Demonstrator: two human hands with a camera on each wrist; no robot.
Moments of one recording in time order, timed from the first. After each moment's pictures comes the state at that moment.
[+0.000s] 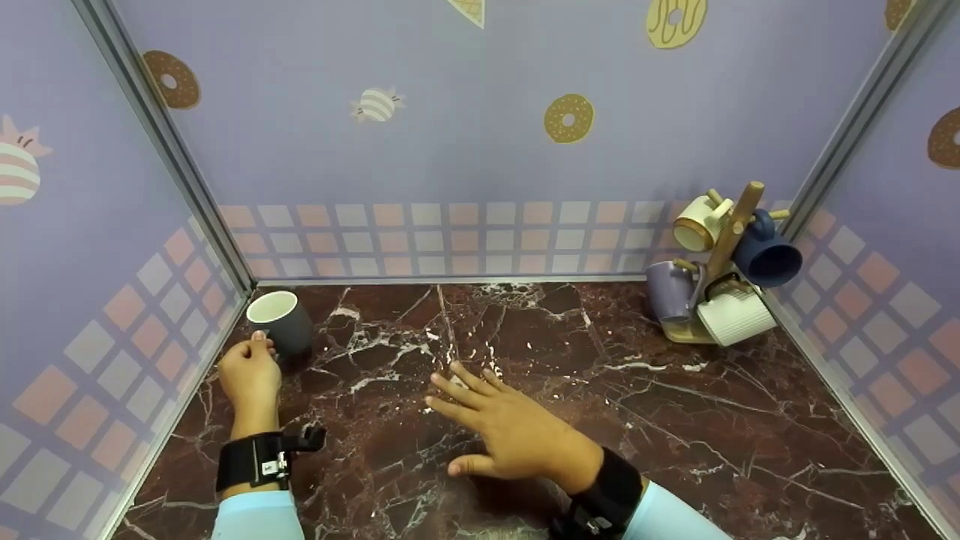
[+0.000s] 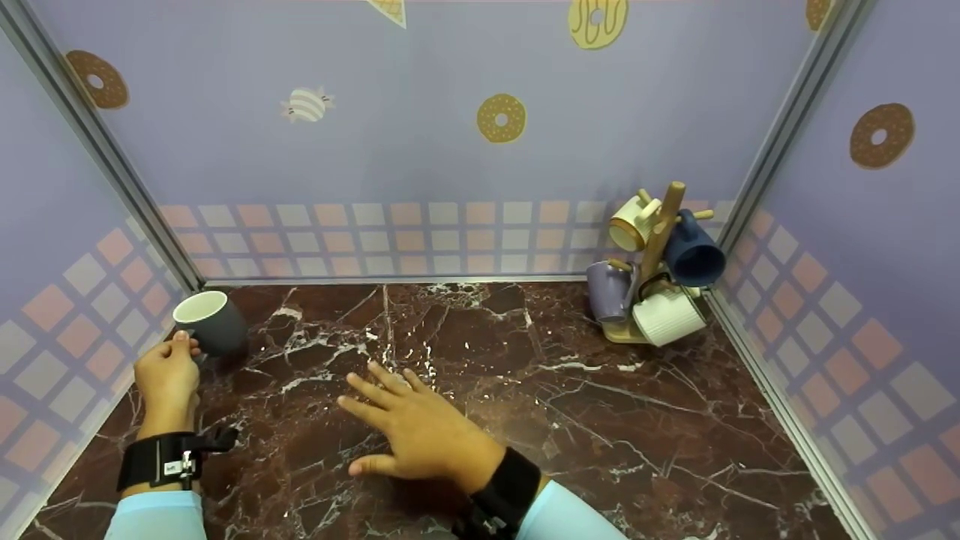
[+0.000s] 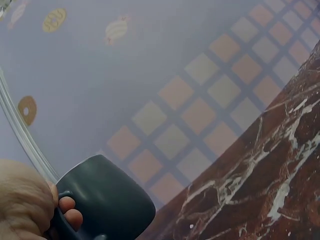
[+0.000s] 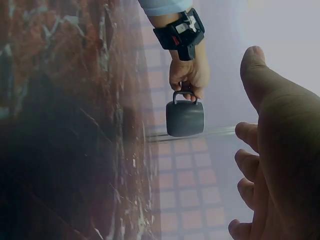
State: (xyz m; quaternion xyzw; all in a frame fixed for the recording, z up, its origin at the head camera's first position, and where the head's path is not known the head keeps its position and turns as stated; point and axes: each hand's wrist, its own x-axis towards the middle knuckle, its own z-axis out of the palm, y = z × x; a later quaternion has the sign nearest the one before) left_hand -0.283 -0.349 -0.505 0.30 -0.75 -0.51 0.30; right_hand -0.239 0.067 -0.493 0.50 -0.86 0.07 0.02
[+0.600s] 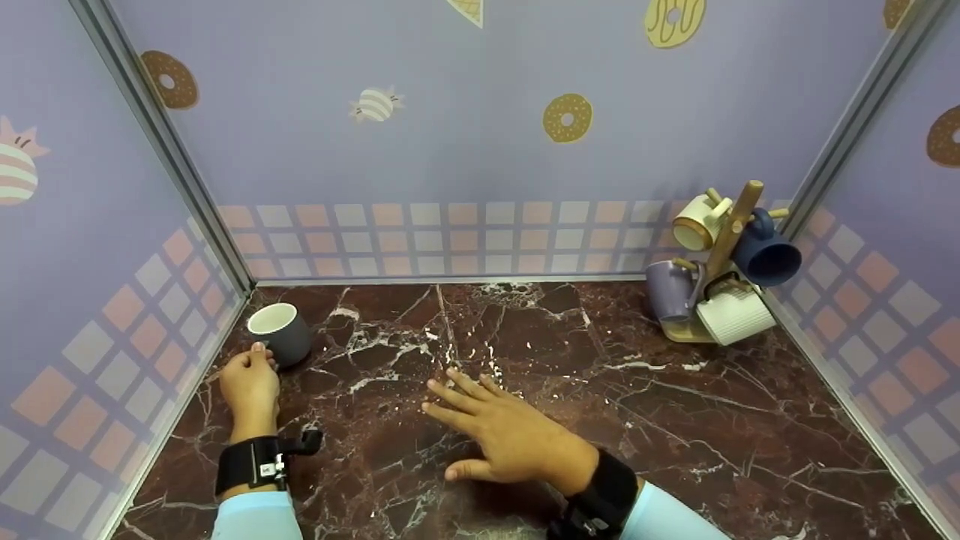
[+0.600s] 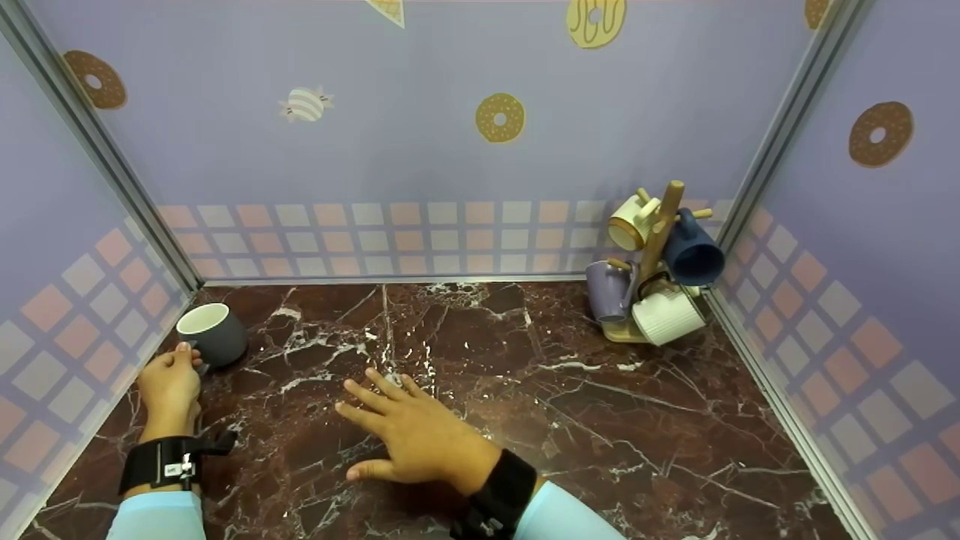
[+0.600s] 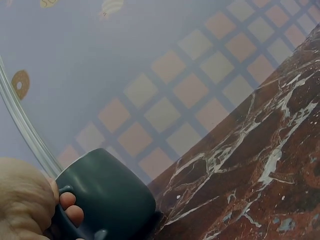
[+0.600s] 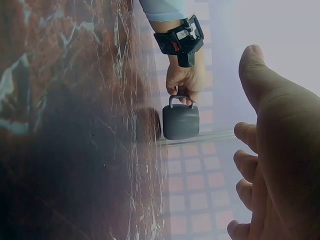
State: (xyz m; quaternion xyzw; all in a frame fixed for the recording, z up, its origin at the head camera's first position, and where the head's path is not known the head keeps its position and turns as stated) left_hand -0.285 -0.358 -0.529 0.30 -0.73 -0.56 0.27; right_hand -0.237 0.063 -0.501 0.51 -0.86 0.06 0.01
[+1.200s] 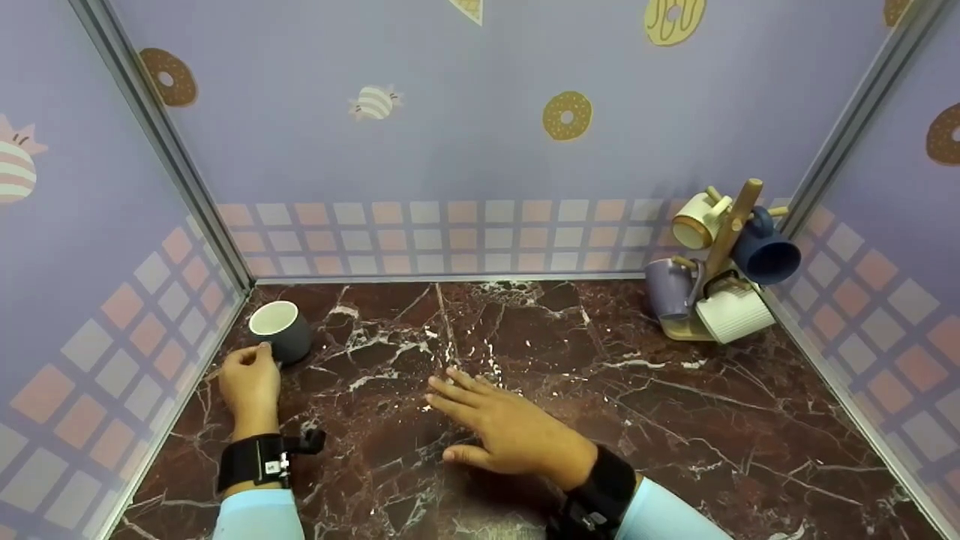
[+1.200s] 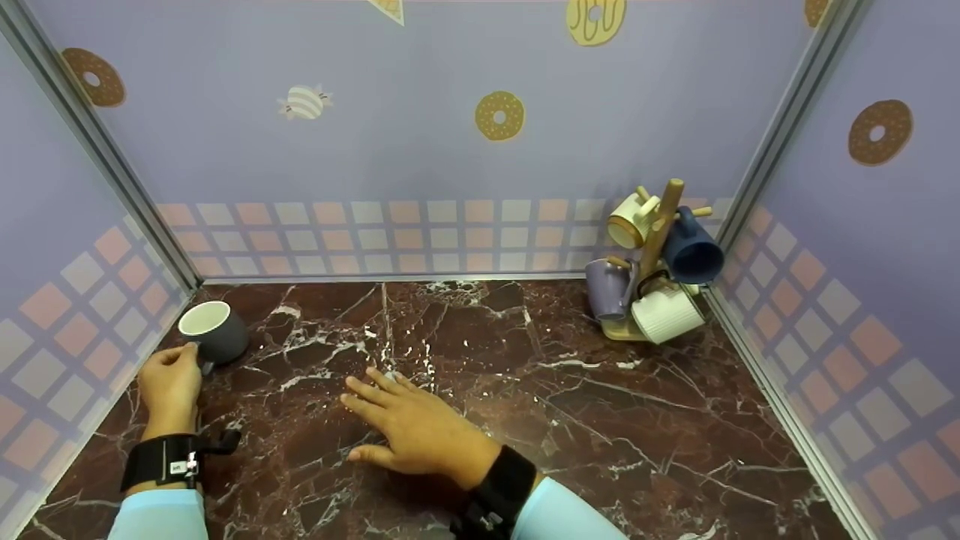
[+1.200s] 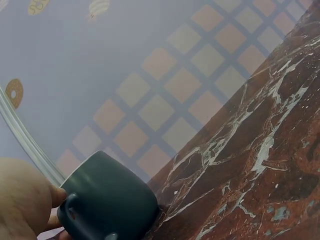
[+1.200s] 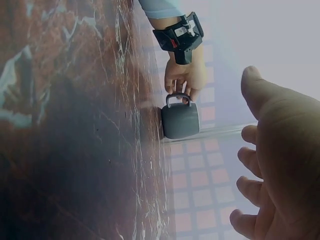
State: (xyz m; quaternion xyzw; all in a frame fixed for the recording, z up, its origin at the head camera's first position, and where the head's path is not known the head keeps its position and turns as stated) left_hand -0.288 -0.361 -0.533 0.33 -0.74 -0.52 0.27; right_hand -0.239 0.062 -0.503 0.50 -0.86 0.10 0.02
